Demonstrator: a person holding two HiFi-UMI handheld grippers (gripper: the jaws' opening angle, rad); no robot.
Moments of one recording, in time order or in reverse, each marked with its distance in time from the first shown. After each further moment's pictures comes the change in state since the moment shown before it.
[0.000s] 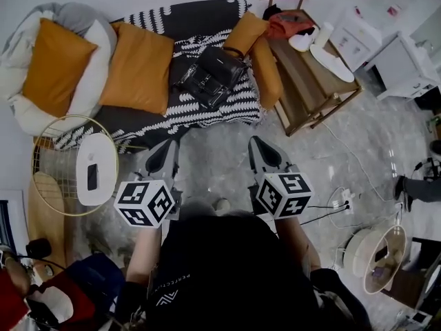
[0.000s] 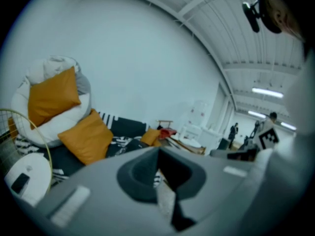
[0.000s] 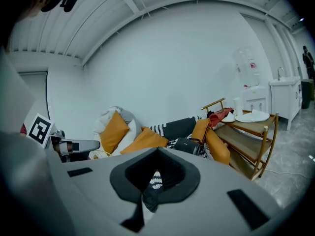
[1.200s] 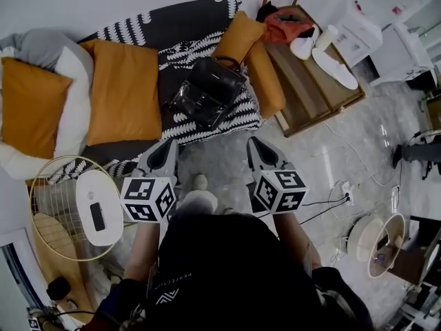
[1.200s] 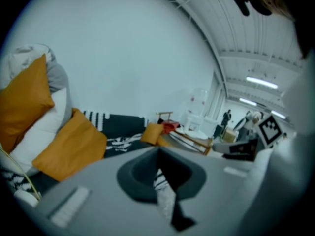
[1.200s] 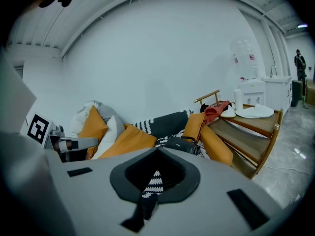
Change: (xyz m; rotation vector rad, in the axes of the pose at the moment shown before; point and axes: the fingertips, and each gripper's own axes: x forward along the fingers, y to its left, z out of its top) left arm 0.160 0.102 0.044 0.112 0.138 -0.104; right arm 0.161 -0.041 0.027 0.056 0.087 -0.147
